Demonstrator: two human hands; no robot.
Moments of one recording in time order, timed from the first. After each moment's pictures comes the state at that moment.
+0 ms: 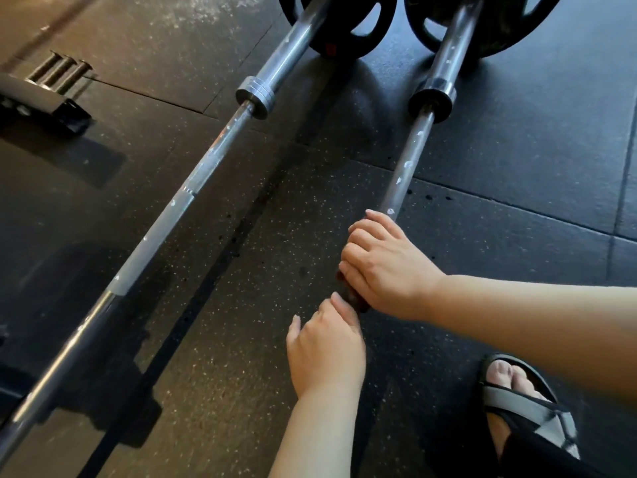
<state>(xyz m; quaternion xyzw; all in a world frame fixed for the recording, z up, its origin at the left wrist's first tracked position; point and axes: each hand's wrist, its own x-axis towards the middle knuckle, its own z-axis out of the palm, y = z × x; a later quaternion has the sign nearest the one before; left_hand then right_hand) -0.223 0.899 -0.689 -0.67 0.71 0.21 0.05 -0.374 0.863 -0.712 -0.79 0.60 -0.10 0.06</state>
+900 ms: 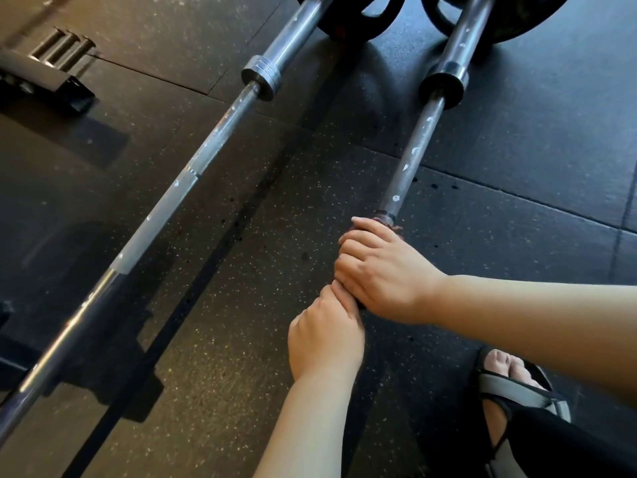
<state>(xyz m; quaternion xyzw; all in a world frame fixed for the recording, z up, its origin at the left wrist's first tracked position) -0.219 0.899 -0.679 -0.67 0.68 0.28 0.03 -0.364 0.873 -0.709 -0.85 0.53 -0.07 0.05</state>
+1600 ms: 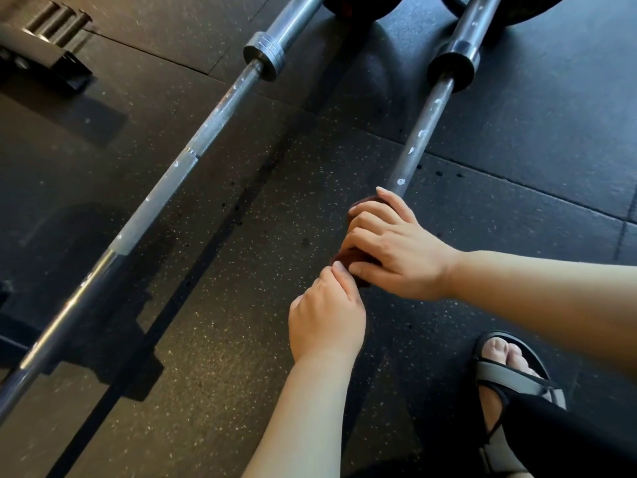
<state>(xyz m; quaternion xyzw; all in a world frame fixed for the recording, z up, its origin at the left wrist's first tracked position) -0.220 0.899 -0.683 -0.68 0.68 0.28 -0.01 -0.385 0.873 -0.713 -0.82 0.54 -0.12 0.16</state>
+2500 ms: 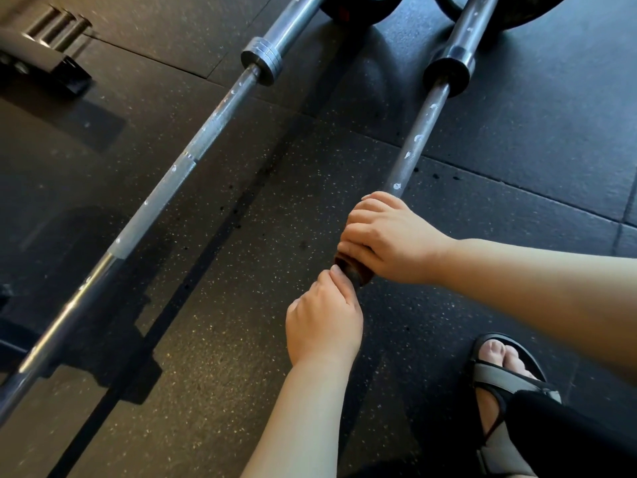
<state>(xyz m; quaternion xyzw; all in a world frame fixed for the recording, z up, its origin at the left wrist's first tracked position) -0.221 0.900 -0.689 -0.68 0.68 0.27 0.00 -0.385 0.854 -0.710 -0.84 0.52 -0.13 0.10</state>
